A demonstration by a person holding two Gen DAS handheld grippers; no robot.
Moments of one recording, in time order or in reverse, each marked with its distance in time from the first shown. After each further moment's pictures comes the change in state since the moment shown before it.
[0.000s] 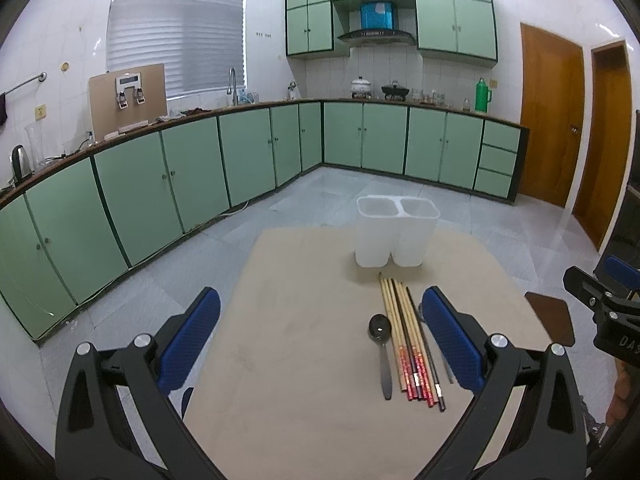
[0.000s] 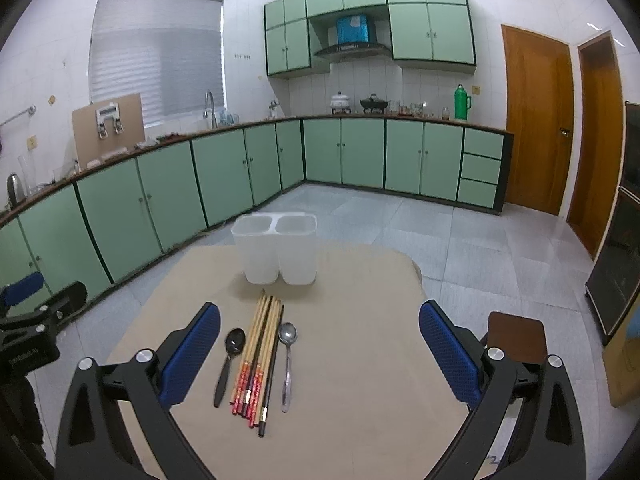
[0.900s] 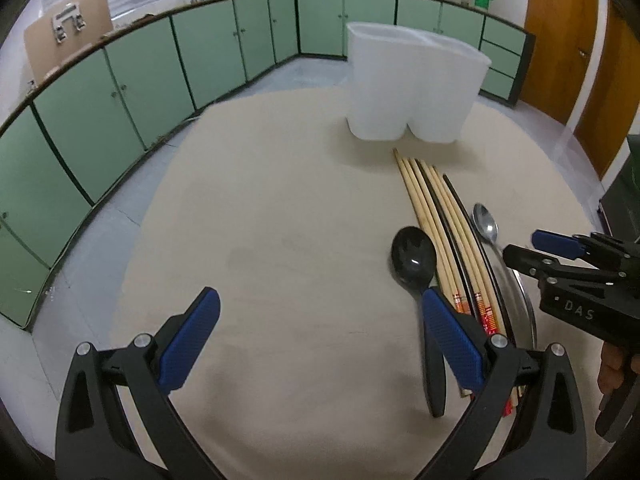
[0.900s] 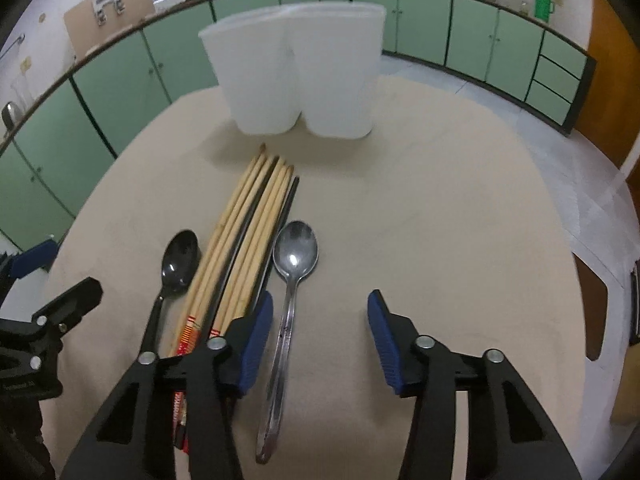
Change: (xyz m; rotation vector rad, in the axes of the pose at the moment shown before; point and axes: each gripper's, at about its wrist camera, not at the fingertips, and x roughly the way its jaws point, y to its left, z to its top) left arm 0.188 -0.014 -0.058 0.070 0.405 -0.067; right arm 0.232 0.014 -0.072 -0.099 0.506 0.163
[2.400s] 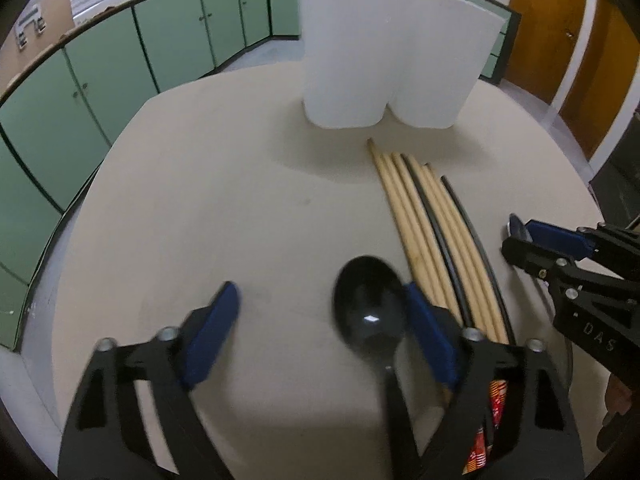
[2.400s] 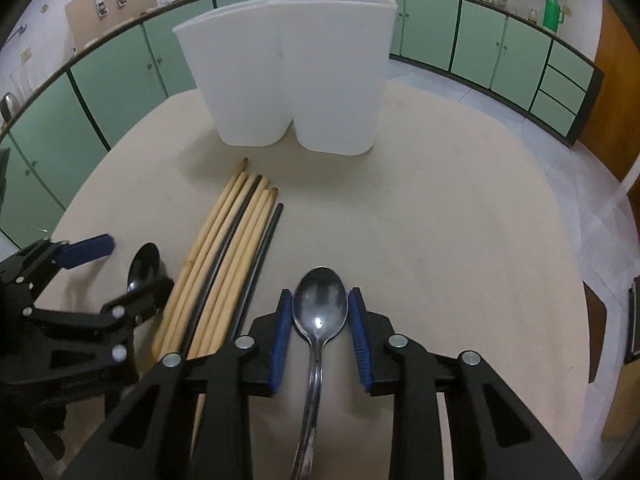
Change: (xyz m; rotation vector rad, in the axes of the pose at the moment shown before) left arm 0.069 -0.029 0.039 0.050 0.060 -0.077; right arm 0.023 -0.011 0.029 -0.023 -0.006 -0.015
